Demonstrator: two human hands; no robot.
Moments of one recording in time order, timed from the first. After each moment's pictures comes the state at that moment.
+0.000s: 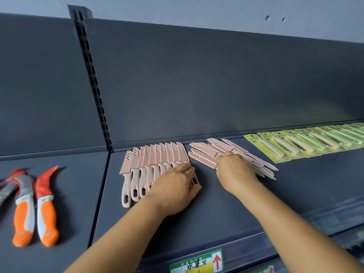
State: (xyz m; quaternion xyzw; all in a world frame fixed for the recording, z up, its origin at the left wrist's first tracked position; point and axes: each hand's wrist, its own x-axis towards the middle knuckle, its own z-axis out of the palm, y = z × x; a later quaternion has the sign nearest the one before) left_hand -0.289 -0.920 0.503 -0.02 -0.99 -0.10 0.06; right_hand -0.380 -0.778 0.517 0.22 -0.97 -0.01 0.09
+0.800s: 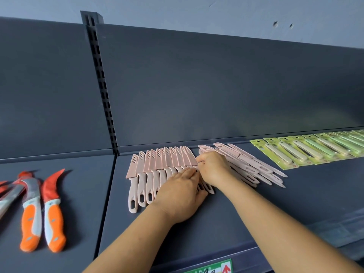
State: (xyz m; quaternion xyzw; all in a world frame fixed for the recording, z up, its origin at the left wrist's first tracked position) left_hand -0.286 -0.920 0.504 -0.02 -0.99 -0.10 0.08; right_hand -0.386 -0.837 0.522 0.20 -0.95 0.24 0.00
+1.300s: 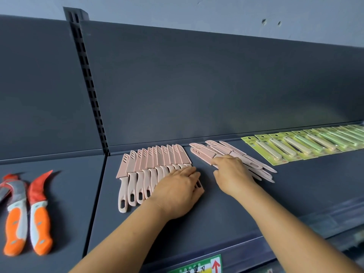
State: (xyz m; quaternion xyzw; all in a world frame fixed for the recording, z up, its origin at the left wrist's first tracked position) left_hand -0.293 -0.912 0.506 -0.06 -0.99 -0.07 0.08; right_hand -0.388 -0.778 0.515 0.21 -0.97 0.07 0.06
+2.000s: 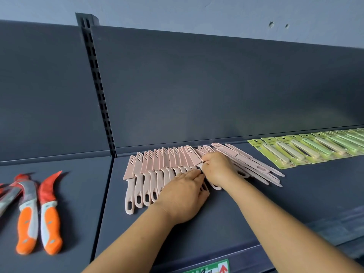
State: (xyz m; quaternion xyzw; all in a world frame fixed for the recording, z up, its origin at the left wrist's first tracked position) left_hand -0.291 -0.912 0.503 -0.06 -0.99 -0.10 0.09; right_hand -0.389 -0.823 0.525 0.15 -0.95 0.26 -0.03
